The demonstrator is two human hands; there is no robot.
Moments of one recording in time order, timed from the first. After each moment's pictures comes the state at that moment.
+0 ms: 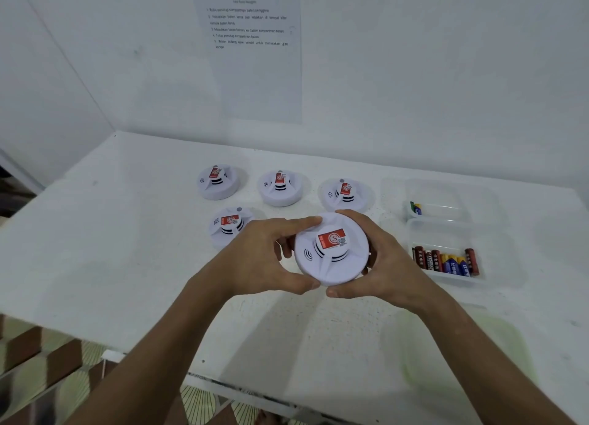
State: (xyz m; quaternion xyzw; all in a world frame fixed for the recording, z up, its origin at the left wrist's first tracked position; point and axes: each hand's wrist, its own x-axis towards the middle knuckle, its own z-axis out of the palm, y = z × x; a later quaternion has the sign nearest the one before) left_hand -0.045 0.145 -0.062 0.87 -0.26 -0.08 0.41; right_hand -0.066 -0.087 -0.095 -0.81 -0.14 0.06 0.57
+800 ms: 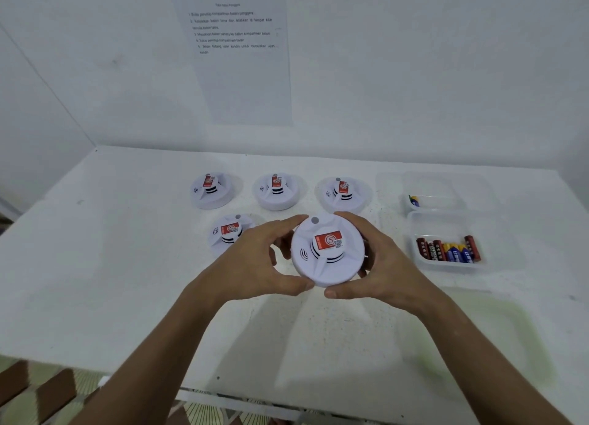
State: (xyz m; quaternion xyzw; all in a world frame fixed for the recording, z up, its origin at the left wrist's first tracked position) left_hand -0.031 0.166 -0.068 0.86 -0.29 -0.11 0.41; right_hand -0.073 -0.062 -0.097 -0.79 -0.12 0.04 0.60
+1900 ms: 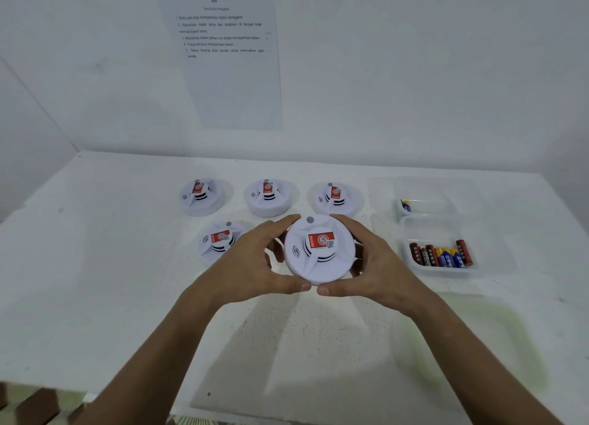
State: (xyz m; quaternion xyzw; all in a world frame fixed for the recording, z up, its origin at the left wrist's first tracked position) left_hand -0.015 0.162 -0.082 0.85 -0.28 -0.12 0.43; right_hand -0.065 -0.064 -0.098 -0.80 -0.09 0.04 0.60
